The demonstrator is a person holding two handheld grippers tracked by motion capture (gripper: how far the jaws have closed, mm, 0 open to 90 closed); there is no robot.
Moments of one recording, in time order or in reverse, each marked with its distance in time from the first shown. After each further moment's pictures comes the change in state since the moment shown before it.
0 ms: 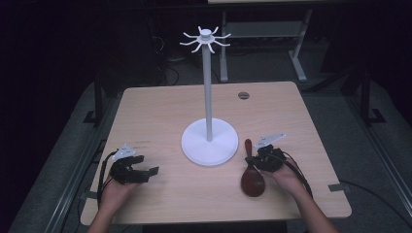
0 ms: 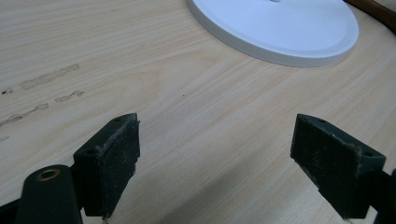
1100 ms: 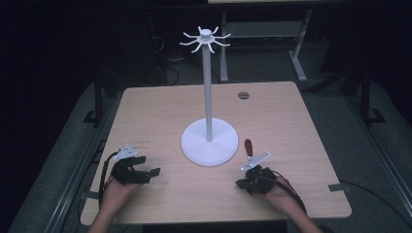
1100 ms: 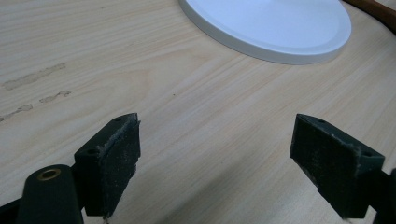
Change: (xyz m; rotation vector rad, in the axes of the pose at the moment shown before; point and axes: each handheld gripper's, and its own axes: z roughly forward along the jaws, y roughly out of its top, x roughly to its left) left arm -0.003 0.000 0.002 0.009 -0.020 0.006; right arm 0.059 -0.017 0.007 0.117 0.087 -0.051
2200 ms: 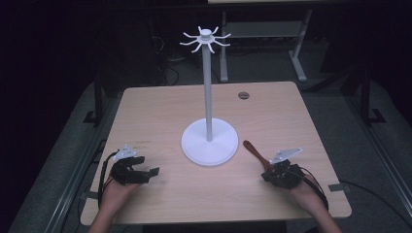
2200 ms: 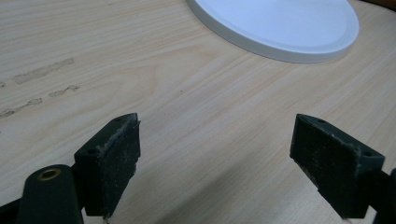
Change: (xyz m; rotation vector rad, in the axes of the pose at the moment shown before) left arm 0.004 -0.002 -0.002 0.002 0.018 -0.013; right arm -0.048 -0.039 -0.046 -0.022 -0.136 0.141
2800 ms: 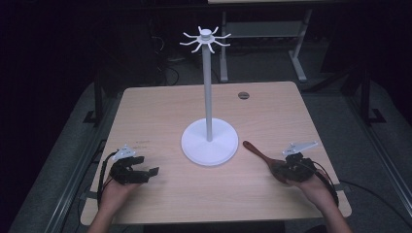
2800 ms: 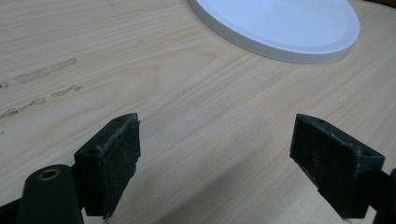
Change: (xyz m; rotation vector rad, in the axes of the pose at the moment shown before) left arm 0.000 0.001 -0.001 -0.003 -0.001 0.004; right arm -0.022 0.000 -0.019 -0.050 -0.027 0.050
